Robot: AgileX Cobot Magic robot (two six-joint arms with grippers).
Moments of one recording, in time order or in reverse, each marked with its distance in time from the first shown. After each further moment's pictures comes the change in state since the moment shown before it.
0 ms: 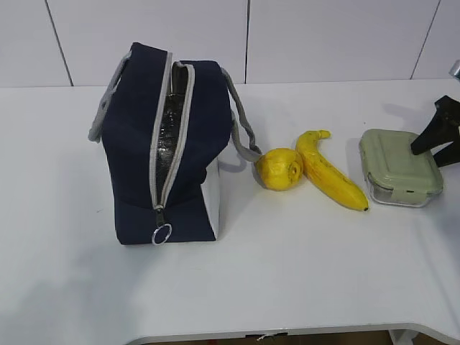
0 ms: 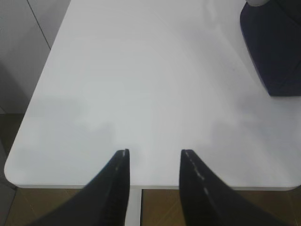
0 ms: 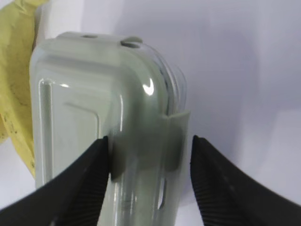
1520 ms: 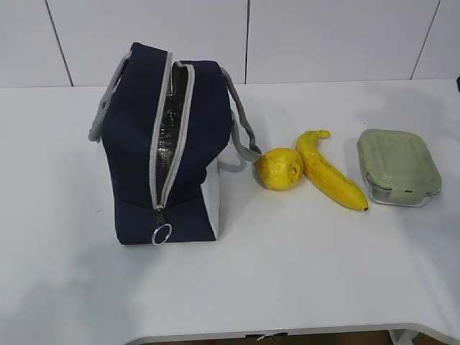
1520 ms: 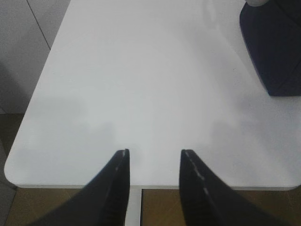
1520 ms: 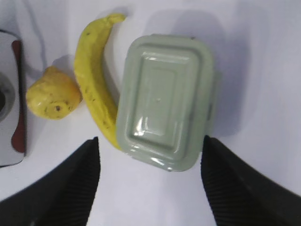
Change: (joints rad) left arm 0.000 0.000 0.000 0.000 0.000 0.000; right arm 0.000 -0.395 0.101 -0.078 0.016 0.089
